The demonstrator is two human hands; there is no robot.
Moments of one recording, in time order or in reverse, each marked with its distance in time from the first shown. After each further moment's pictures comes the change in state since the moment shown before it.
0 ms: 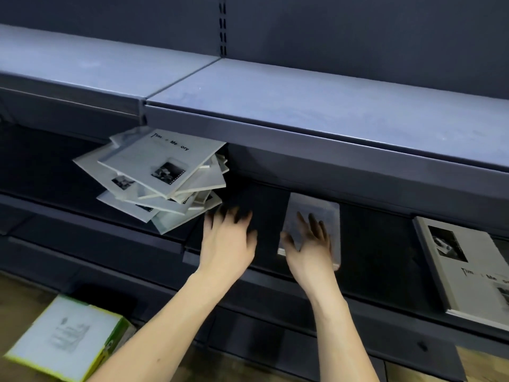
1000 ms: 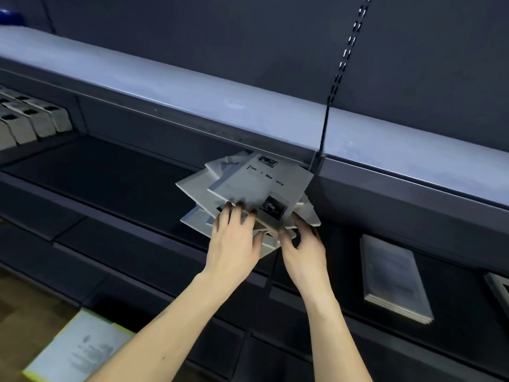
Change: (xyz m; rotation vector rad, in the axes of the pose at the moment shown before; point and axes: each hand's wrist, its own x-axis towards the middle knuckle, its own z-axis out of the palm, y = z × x) left_hand 0.012 -0.216 -0.055 -0.148 0.184 -0.037; right_hand -0.008 -0.228 0.108 0.325 0.109 -0.176
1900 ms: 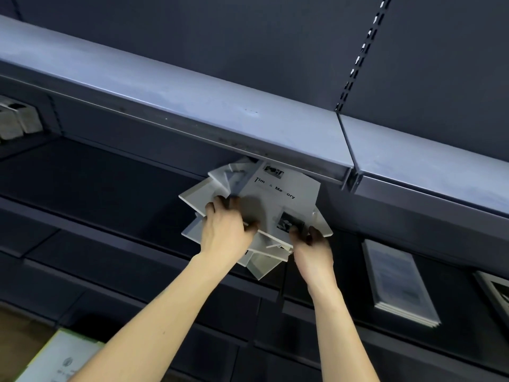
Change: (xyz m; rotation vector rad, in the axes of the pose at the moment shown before) left_hand 0.062 -0.059 -0.008 -0.096 -0.142 -0.148; right_hand 0.039 -0.005 0.042 0.135 0.134 0.316
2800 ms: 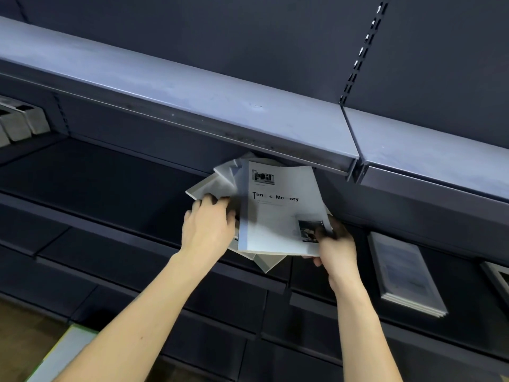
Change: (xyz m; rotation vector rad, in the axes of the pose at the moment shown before) left_hand -0.012 -0.030 -0.028 0.052 0.027 -0.005; right_hand 0.000 0.007 -0.024 0.181 -0.010 0.063
